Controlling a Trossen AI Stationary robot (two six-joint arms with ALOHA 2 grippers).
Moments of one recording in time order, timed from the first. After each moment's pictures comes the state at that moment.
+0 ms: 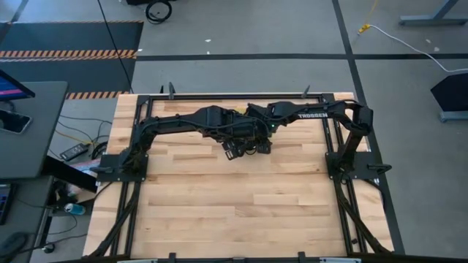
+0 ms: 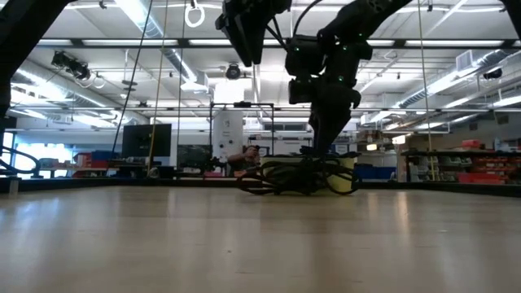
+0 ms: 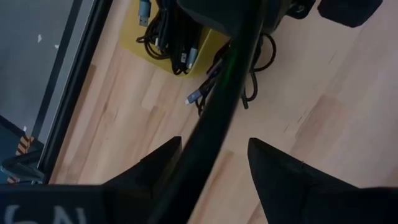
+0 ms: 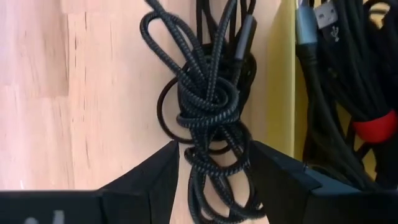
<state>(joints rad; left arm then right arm) 0.02 2.10 2.31 -1.56 -0.38 -0.37 -0.32 1.76 1.26 -0.77 -0.11 -0.24</state>
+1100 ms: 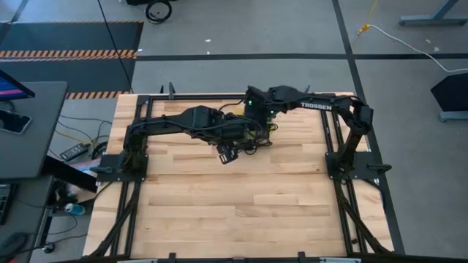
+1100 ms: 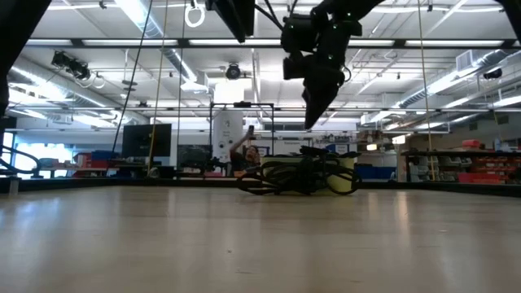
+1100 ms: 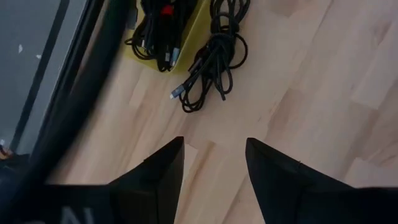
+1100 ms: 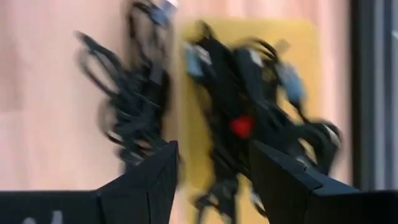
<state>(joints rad) -0.03 2.02 2.31 -1.57 -0.33 -0.38 -0.37 1.77 1.51 -0.94 0.01 -0.31</state>
